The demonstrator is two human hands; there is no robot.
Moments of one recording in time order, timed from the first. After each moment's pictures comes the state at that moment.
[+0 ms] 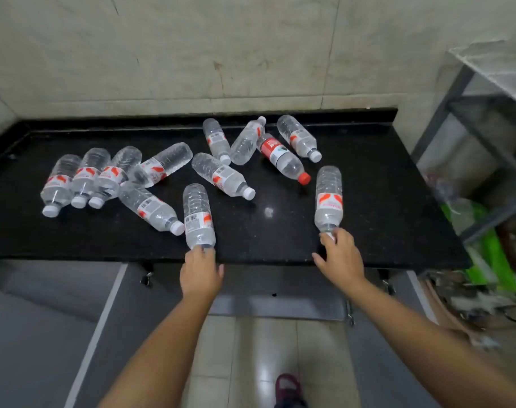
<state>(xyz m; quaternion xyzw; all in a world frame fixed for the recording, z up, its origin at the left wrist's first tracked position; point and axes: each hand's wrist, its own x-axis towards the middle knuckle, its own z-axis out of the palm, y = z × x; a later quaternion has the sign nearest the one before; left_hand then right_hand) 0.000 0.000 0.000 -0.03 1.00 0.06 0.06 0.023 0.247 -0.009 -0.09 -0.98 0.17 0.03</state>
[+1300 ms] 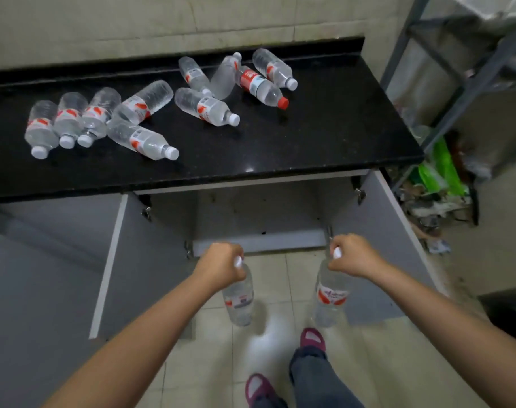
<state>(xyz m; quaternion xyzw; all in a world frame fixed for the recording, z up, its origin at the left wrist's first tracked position) 0.168 -0.025 0.015 0.15 0.96 0.10 0.23 0.225 0.207 0.015 -0.17 -0.93 0.23 -0.21</state>
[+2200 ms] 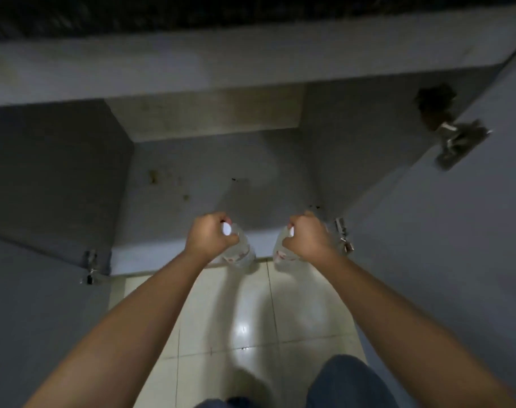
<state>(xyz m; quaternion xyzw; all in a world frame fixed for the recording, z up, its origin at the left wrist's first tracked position) -0.033 0.107 -0.395 0.06 0.94 0.27 0.17 0.024 0.275 -0.386 -0.19 -0.94 0.22 -0.16</state>
